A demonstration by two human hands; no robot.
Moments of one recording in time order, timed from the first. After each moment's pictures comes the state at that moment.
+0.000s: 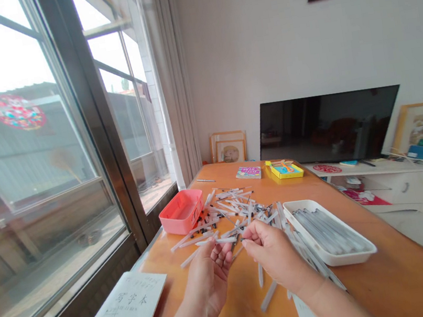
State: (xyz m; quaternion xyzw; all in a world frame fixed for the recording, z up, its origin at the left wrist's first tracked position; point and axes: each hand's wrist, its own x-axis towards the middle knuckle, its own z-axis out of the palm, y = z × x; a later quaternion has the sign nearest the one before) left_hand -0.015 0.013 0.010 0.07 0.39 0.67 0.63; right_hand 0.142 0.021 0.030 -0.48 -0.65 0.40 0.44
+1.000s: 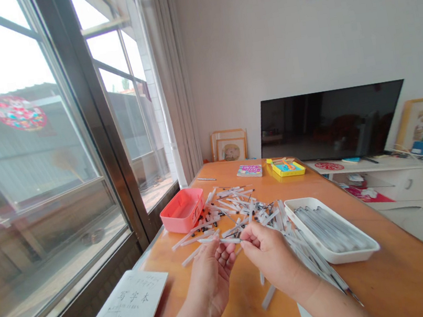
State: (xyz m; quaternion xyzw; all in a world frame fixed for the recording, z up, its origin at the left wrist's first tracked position) left_hand -0.010 0.007 0.015 0.11 0.38 0.67 0.63; right_hand 0.132 0.013 0.035 -0.50 -0.69 0.29 0.43
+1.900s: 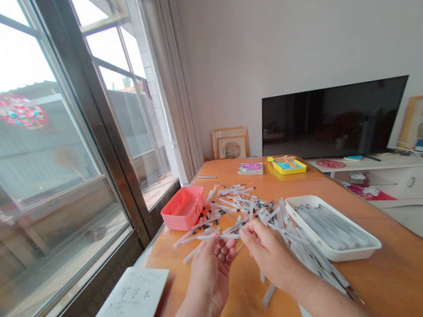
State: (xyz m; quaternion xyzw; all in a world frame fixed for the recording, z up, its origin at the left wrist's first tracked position) left_hand -0.011 0.006 0.016 0.13 0.37 0.68 0.63; right_hand 0.137 0.016 0.022 -0.50 -0.70 0.28 0.42
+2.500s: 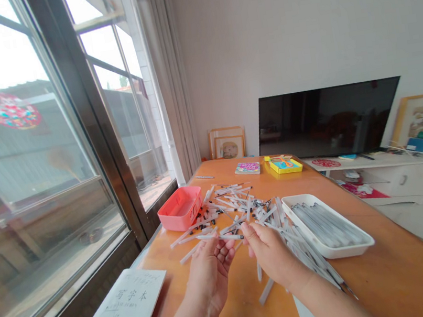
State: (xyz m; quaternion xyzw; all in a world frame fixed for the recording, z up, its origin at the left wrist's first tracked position) left_hand -0.010 0.006 0.012 0.16 0.36 0.66 0.64; right_hand 0.144 0.021 0.015 -0.51 -0.69 0.31 0.41
